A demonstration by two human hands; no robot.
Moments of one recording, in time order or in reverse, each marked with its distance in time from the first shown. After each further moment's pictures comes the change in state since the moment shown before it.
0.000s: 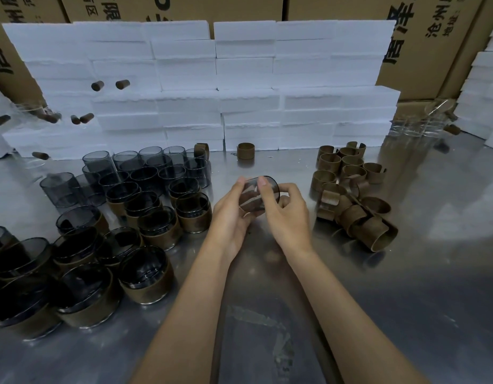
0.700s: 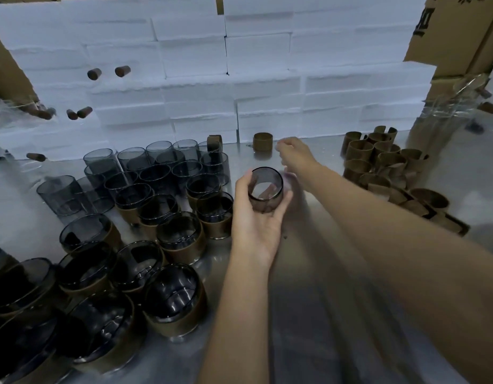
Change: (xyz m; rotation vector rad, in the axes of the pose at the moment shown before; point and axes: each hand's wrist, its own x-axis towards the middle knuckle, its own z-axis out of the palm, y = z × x) left_hand 0.017 0.000 -0.014 -0.575 0.076 -0.139; right_hand 0.149 0.002 0.066 -0.151 -0.177 0.159
